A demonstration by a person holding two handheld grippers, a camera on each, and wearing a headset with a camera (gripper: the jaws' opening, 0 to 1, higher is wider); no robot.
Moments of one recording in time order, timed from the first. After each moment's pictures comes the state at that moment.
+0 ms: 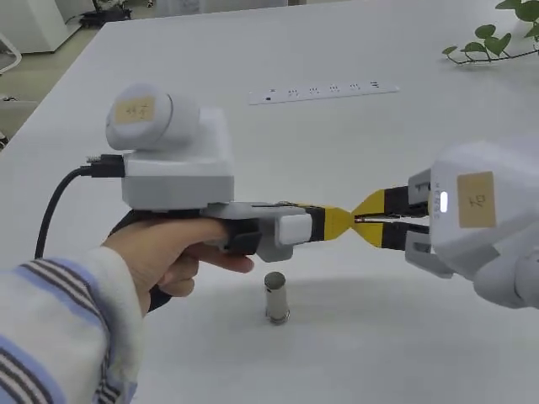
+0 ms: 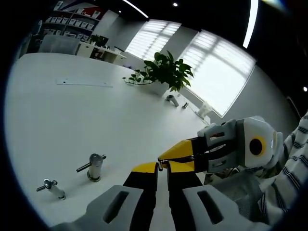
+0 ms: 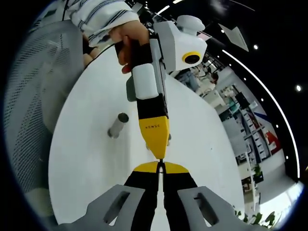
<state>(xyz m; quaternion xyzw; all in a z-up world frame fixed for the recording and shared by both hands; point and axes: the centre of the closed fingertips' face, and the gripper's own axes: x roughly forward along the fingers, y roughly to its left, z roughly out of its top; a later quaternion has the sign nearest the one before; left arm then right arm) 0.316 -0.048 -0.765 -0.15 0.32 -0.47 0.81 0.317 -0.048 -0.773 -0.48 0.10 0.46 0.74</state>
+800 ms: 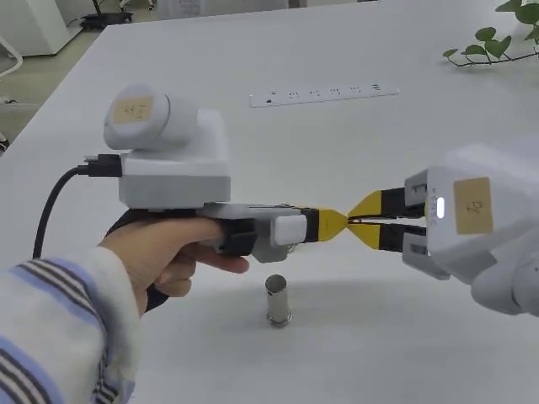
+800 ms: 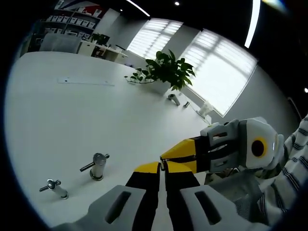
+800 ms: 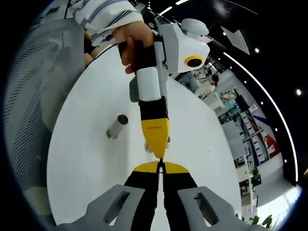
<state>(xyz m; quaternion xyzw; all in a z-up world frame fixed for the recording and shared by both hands) 0.320 -0.043 -0.765 -0.15 0.32 -0.47 0.81 0.319 -0.045 -0.769 -0.49 0.09 0.46 0.74</state>
